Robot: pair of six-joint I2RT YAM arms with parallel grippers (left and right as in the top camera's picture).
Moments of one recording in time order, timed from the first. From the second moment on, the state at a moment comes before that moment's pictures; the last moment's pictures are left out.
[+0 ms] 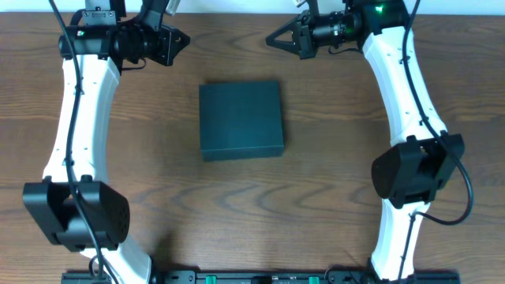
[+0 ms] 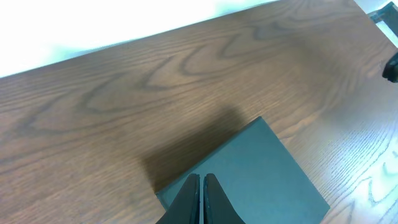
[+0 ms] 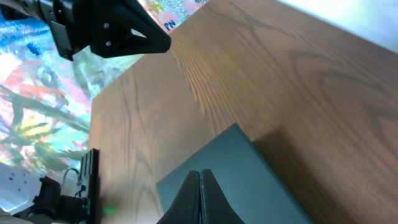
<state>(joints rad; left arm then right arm) 0.01 1.85 1.85 -0.88 0.64 0.26 0.19 2.19 2.26 -1.04 -1.07 -0.30</state>
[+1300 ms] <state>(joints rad) 0.01 0.99 1.35 -0.64 0.23 0.27 0.04 1.54 2.05 -1.39 -0.56 -0.43</state>
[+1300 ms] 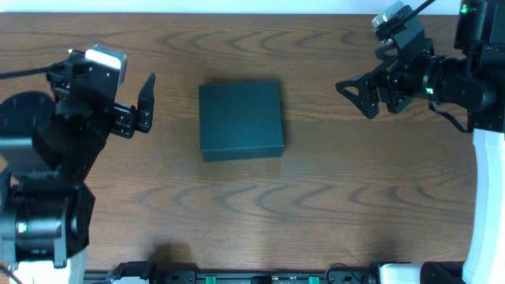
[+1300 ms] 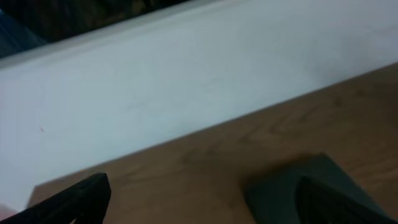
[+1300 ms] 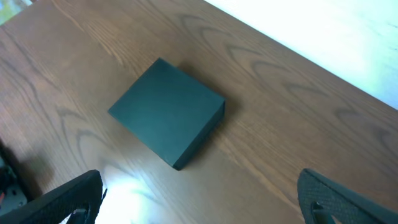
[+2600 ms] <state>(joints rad) 0.07 0.42 0.71 -0.76 -0.02 -0.17 0.04 1.54 2.05 -1.39 -0.55 -0.43</state>
